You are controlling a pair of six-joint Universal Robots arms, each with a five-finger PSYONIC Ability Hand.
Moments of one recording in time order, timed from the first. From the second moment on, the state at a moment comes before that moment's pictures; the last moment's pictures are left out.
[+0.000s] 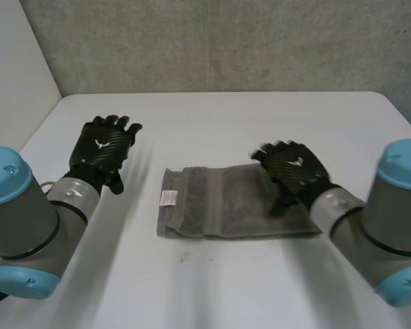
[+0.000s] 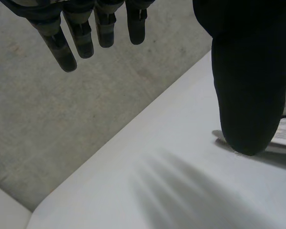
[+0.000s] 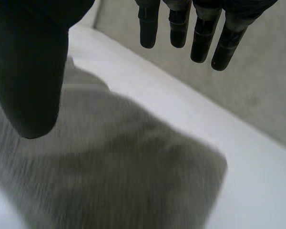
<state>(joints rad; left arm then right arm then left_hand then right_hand) 4.33 -1.85 -1.78 3.57 -1.52 3.54 1.96 -1.22 1.71 -0.22 1.34 2.89 0.17 0.16 0.17 0.17 0.03 0.20 0.22 0.21 0.23 0.05</state>
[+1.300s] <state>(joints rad) 4.17 -1.86 -1.66 3.52 -1.54 3.33 2.22 -1.17 1.54 -0.27 1.44 3.00 0.17 0.16 0.17 0.17 0.03 0.20 0.22 0.21 0.23 0.06</state>
